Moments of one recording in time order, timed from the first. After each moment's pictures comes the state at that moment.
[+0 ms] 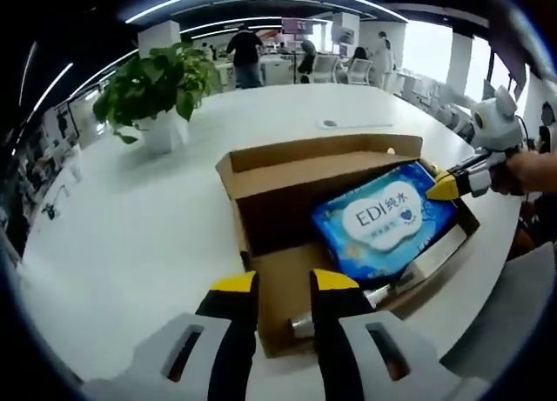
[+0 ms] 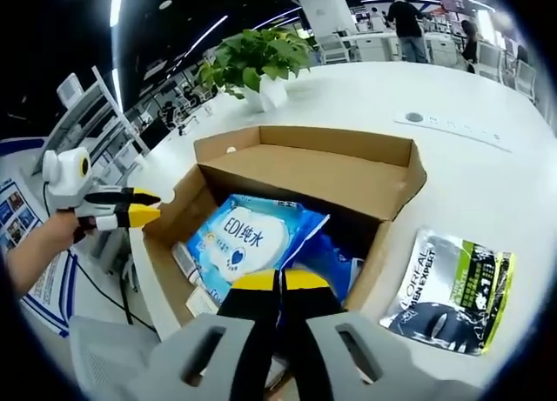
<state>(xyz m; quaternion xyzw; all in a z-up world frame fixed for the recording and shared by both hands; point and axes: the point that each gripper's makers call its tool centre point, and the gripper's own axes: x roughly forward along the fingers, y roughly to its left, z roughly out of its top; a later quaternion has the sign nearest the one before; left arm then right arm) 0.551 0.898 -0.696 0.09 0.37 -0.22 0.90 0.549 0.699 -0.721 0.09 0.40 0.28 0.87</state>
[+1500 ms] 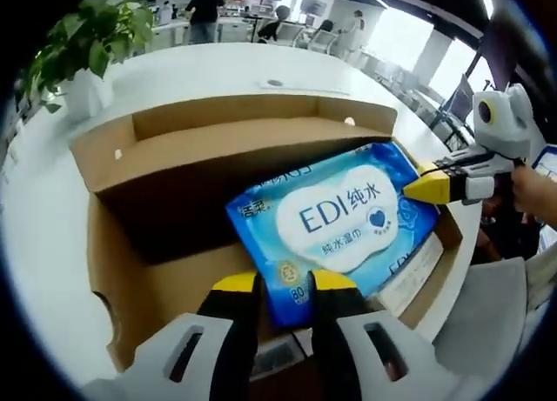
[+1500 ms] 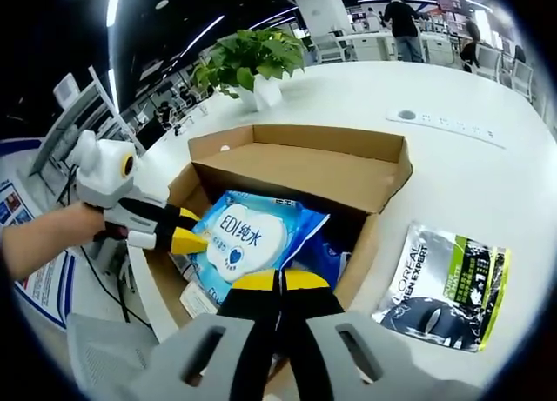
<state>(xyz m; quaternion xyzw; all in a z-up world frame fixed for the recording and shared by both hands) 0.555 0.816 -0.754 0.03 0.46 -0.33 0.82 0.548 0.692 -0.724 0.09 0.40 0.27 0.87</state>
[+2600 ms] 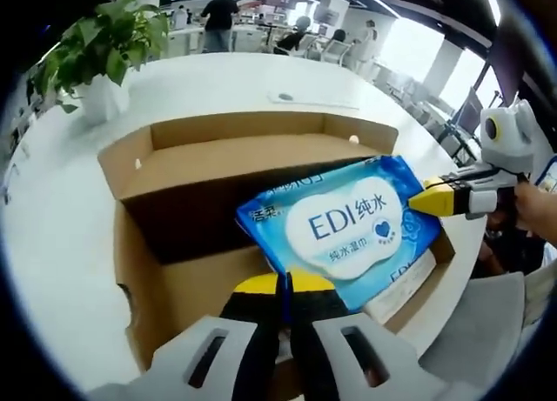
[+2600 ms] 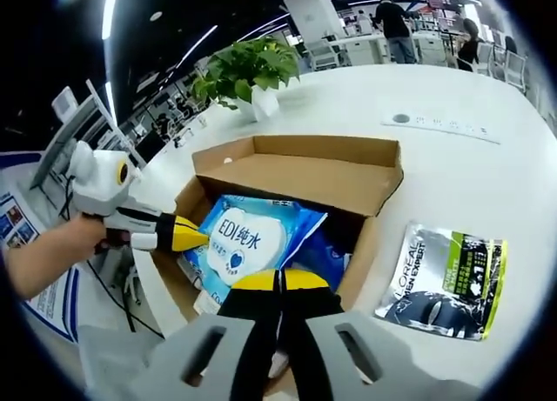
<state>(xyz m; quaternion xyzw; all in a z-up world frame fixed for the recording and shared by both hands) 0.553 0.820 -0.724 0.02 0.44 -0.30 0.84 0.544 0.689 -0.705 0.11 0.38 0.26 0.88</state>
